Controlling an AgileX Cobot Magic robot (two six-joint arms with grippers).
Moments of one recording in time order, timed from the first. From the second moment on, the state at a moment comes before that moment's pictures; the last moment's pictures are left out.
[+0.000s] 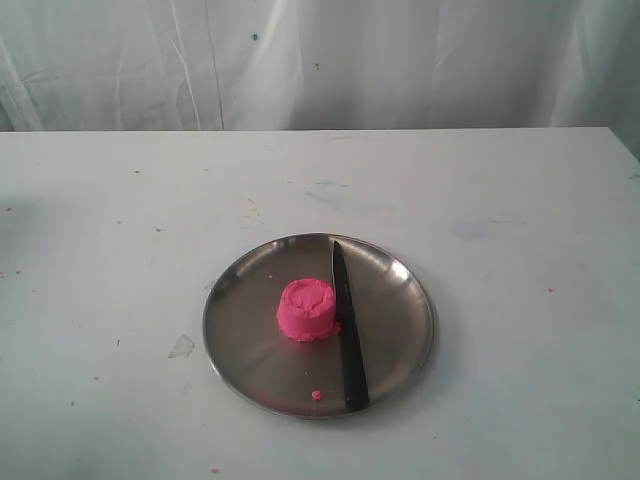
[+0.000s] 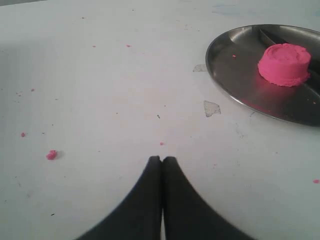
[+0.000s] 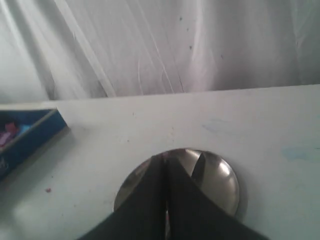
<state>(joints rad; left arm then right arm) -0.19 0.01 0.02 -0.10 0.42 0.08 0.49 0.25 -0.57 0.08 0.54 0.22</state>
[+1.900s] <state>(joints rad) -0.19 0.01 0.02 -0.10 0.42 0.08 0.31 1.92 -0.94 1.12 0.74 -1.06</state>
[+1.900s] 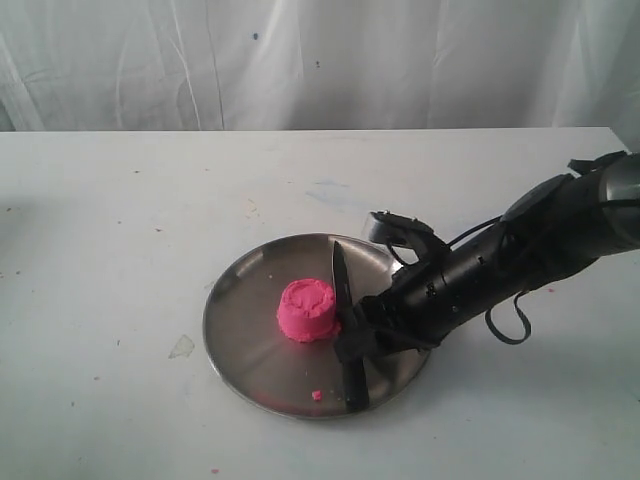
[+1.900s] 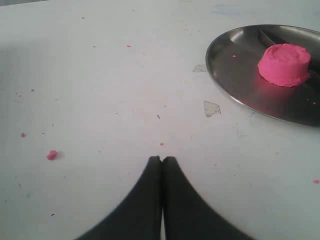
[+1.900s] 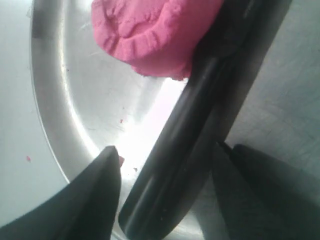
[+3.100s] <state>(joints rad) -0.19 0.01 0.02 -0.10 0.42 0.08 0.38 1.99 -0.98 1.17 0.76 -0.92</state>
